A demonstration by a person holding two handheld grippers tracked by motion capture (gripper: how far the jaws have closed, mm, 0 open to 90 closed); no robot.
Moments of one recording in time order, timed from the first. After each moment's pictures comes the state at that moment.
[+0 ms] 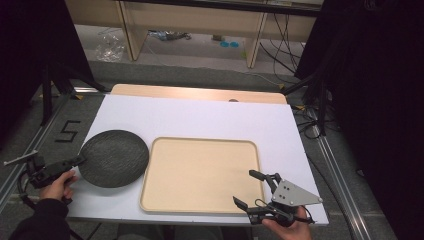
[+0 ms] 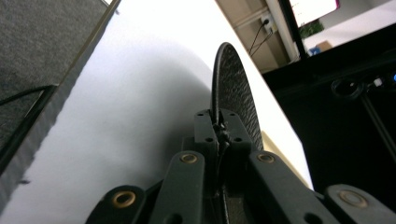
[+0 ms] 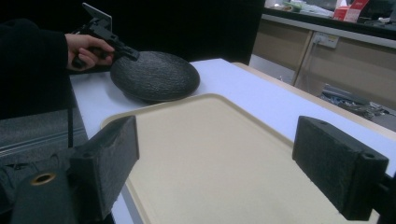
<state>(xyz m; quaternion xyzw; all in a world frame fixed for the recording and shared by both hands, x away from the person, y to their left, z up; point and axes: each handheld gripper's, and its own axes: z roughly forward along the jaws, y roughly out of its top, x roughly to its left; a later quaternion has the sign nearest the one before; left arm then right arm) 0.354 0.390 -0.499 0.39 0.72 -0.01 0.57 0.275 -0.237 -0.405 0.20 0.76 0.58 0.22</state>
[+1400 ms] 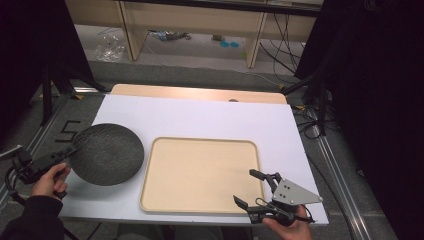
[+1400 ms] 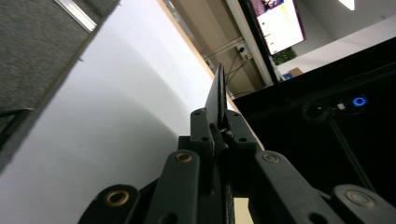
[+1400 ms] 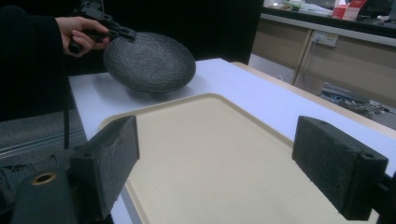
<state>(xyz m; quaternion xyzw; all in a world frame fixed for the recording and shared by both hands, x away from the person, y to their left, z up) 0.349 0.393 -0.463 0.35 0.70 -0.01 0.62 0.276 -0.238 -0.405 0.21 0.76 0.57 0.22</state>
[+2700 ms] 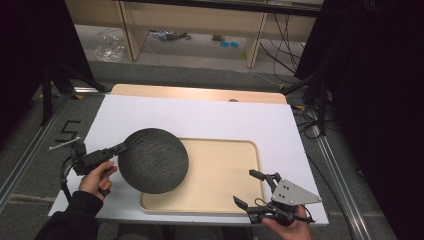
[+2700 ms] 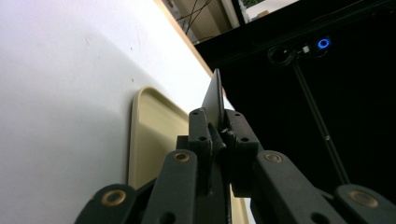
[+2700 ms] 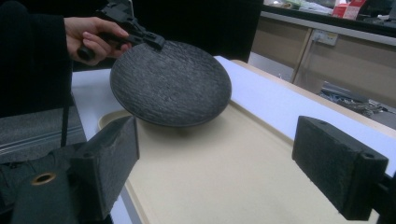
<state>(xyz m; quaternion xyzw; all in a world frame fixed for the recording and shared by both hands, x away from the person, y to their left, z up) 0.379 0.275 -0.462 0.42 0.66 -0.11 0.61 0.276 -0.238 -0.406 0.21 0.77 0.57 0.22</state>
